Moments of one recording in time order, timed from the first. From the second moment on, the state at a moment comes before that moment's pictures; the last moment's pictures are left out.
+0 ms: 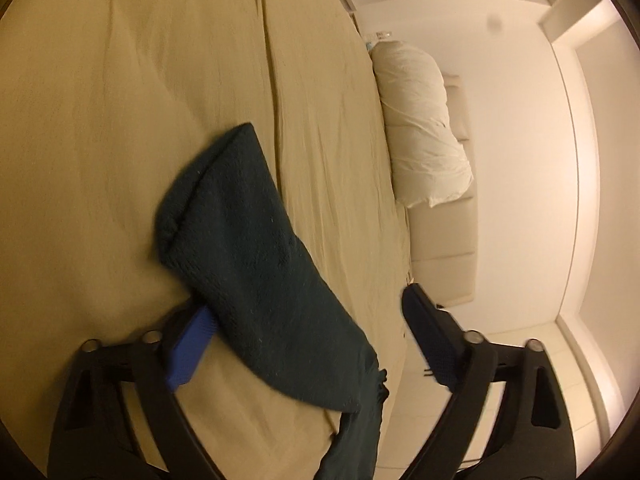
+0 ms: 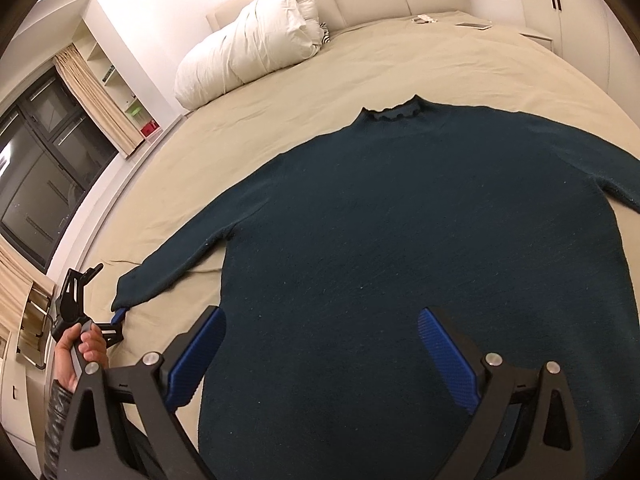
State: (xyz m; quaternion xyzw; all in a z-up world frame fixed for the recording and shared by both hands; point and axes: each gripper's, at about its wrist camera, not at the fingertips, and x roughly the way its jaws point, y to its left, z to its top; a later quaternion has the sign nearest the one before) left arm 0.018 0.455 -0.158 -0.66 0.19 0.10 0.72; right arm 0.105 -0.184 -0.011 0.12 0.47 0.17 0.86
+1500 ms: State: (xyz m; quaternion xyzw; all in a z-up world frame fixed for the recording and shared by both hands) left arm 0.218 -0.042 -0.118 0.06 0.33 -0.11 0.94; right arm 0.308 -0.298 -0.121 0.52 0.53 0.24 0.62
